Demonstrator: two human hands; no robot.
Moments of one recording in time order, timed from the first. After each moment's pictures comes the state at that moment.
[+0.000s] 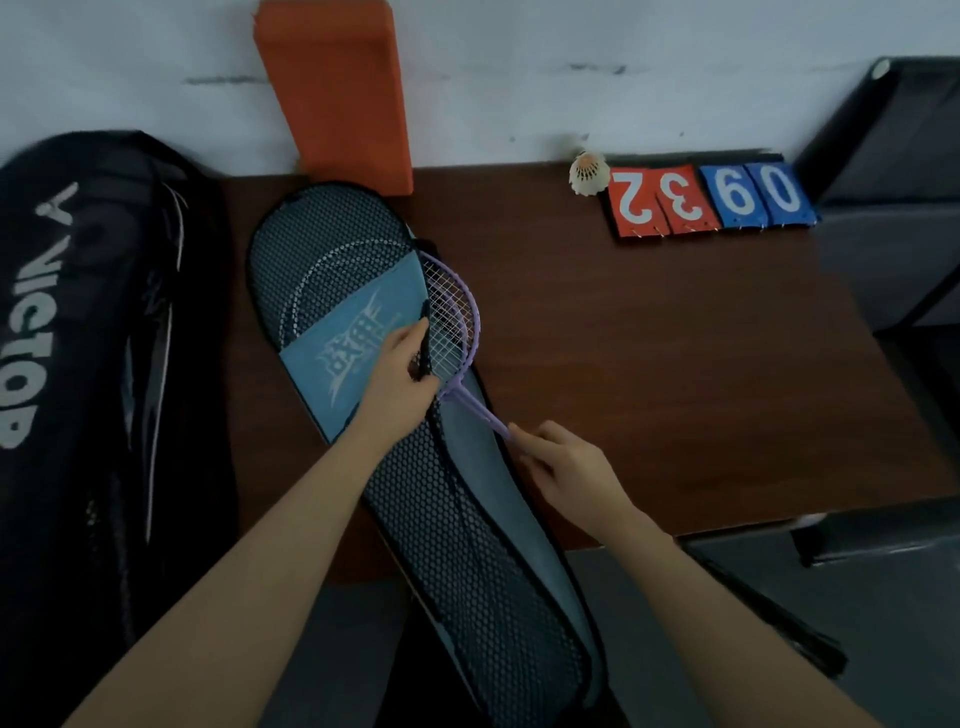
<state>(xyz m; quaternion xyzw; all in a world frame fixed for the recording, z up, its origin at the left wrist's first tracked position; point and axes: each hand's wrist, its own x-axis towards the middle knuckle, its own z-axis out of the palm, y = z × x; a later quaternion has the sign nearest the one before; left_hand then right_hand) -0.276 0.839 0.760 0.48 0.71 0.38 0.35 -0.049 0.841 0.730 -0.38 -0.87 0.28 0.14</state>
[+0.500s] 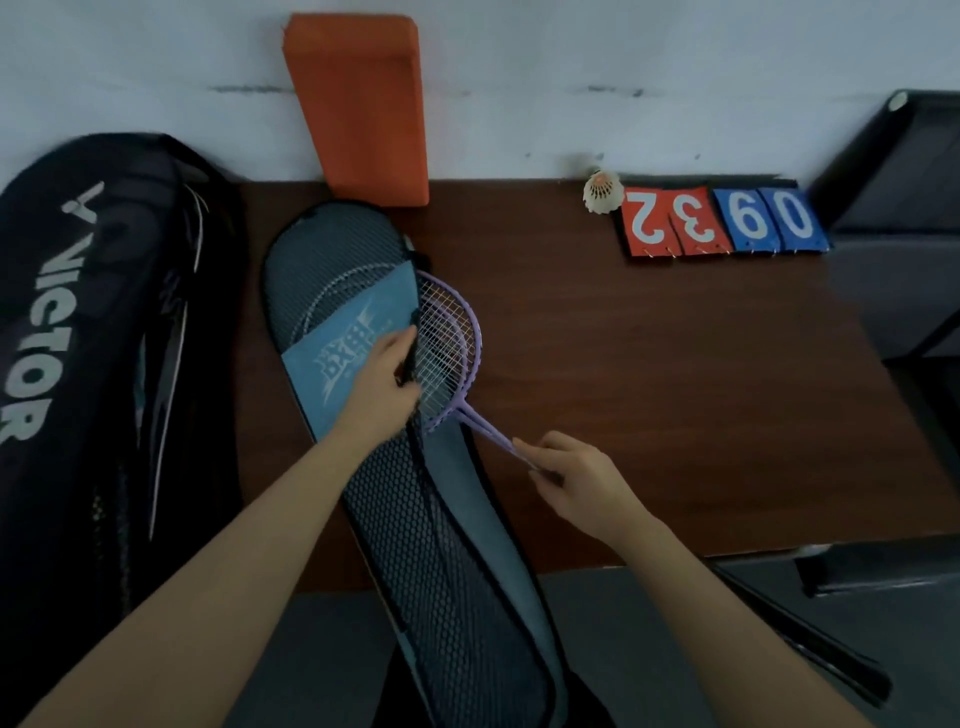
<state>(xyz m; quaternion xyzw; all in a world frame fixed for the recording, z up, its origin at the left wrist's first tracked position) -0.301 0.837 0.754 0.49 0.72 0.36 0.34 -0.044 0.855 0.740 -0.35 -0.88 0.31 0.12</state>
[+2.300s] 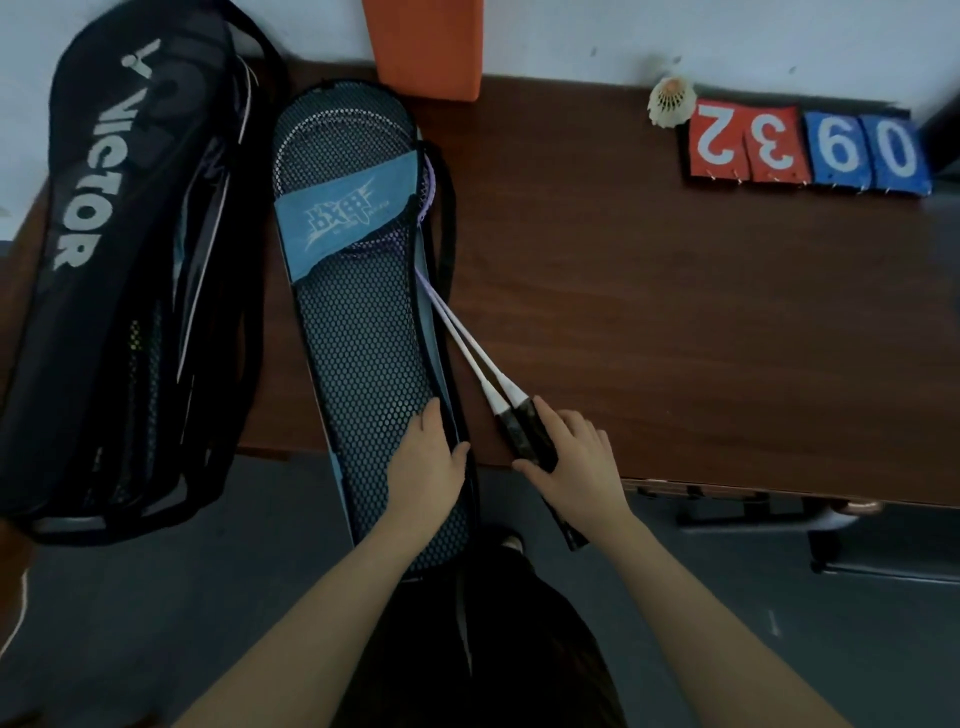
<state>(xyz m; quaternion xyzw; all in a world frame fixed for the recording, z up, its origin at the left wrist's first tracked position) -0.166 0.694 0.700 0.39 0.87 0.20 0.24 -0.010 0.781 0.697 -0.43 -0.87 0.25 0.03</state>
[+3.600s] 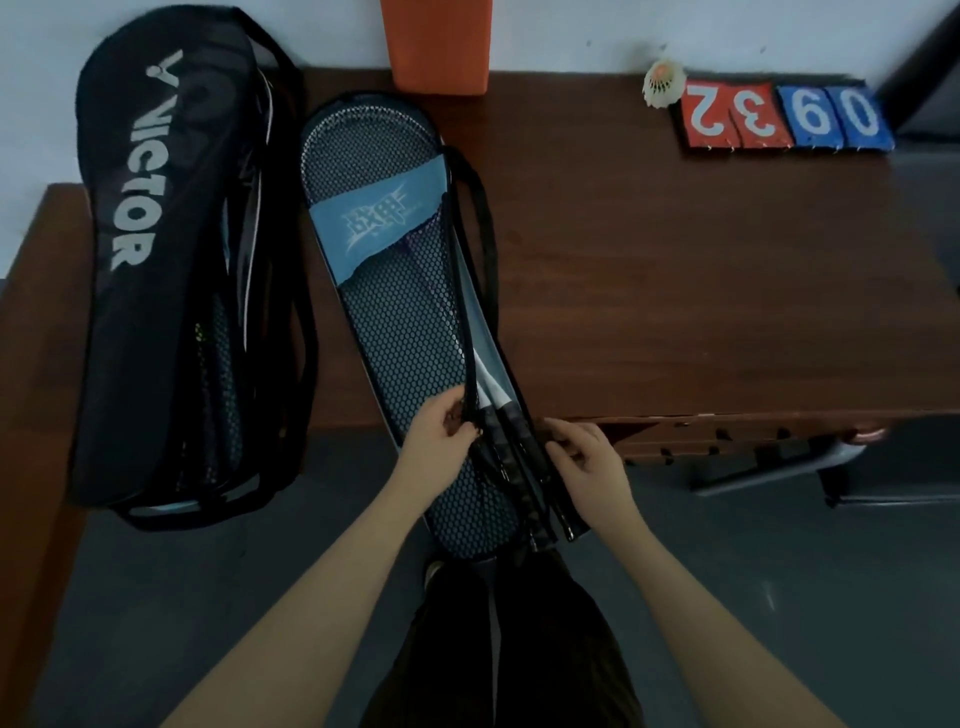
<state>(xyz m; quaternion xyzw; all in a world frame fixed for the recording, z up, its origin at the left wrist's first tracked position) -0.230 0.633 0.720 0.34 0.70 0.43 0.47 -0.046 0.681 0.700 -0.55 -0.67 0.48 0.15</state>
